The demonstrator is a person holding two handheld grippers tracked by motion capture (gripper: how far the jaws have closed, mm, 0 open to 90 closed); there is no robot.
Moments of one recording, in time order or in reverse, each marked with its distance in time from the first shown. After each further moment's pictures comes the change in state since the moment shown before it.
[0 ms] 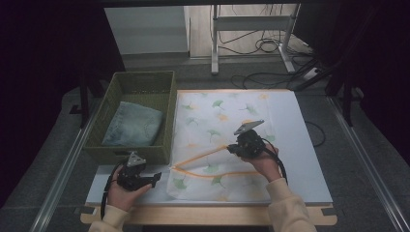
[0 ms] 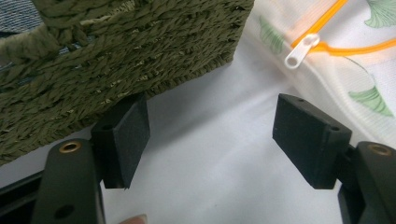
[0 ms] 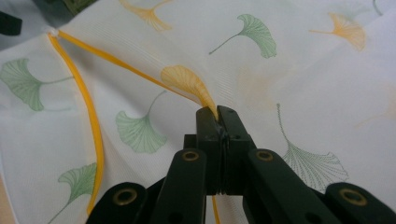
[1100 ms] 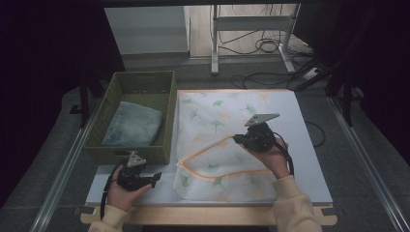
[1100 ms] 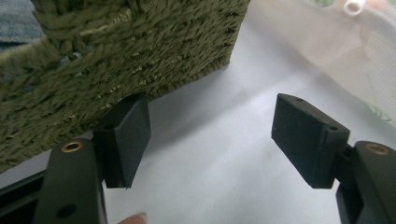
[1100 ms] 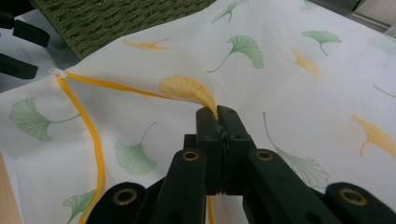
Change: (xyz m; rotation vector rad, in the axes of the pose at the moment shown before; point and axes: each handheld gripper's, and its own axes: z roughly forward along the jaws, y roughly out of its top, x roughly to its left) left arm -0.002 0.002 -0.003 -0.012 0.002 0.015; right arm -0.009 0.010 -0.037 -0.131 -0.034 0.014
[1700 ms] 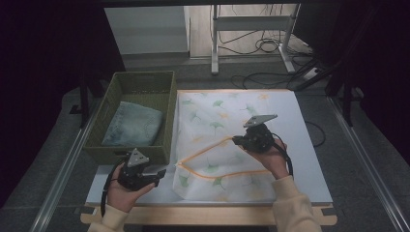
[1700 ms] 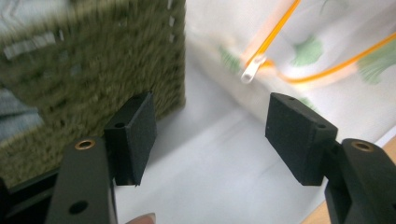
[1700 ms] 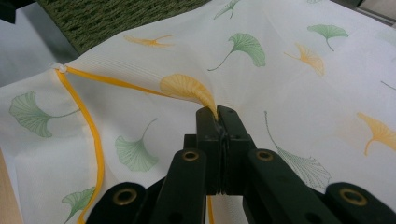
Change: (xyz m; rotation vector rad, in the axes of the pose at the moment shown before) left arm -0.028 0.029 -0.035 -0.064 -0.033 0.073; right arm 0.001 -0.002 0.005 0.018 0.008 -0.002
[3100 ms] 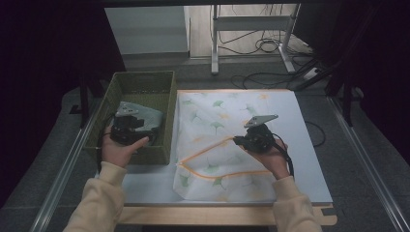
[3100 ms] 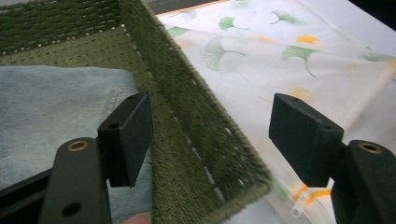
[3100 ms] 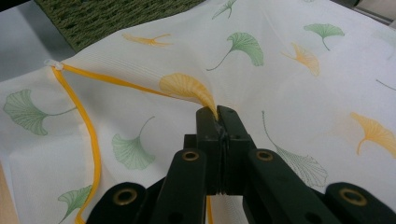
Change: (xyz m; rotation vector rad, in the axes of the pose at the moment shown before) left arm 0.062 0.096 -0.010 -0.088 0.040 -0.112; right arm -0.001 -0.002 -0.001 0.001 -0.008 0.000
